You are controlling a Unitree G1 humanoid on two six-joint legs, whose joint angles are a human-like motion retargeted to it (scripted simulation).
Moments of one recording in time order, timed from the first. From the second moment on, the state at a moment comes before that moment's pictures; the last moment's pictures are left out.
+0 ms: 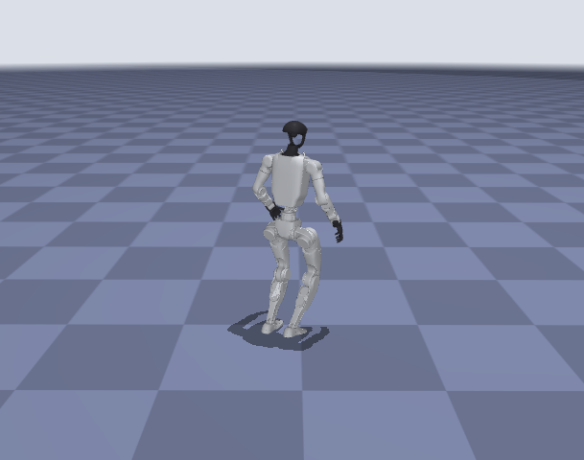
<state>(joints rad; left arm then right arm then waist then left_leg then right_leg) 0.07 0.39 -0.24 0.52 0.09 0.03 -0.07 -0.02 -0.38 0.27 0.72 -0.15 0.03 0.05 0.01 0.00 0.08 -0.30 -0.03 0.12 0.89 -0.56 0.18 -0.35 0.02 -0.04 1.02 -0.48 -0.18</state>
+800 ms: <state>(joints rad) 0.08 0.48 -0.21 0.33 -0.06 0.05 -0.14 -0.04 -0.39 0.29 0.80 -0.01 0.03 0.14 -0.01 -0.01 0.07 -0.28 0.05 0.16 0.95 -0.57 0.20 -0.29 0.01 -0.03 0.98 -0.44 -0.16</state>
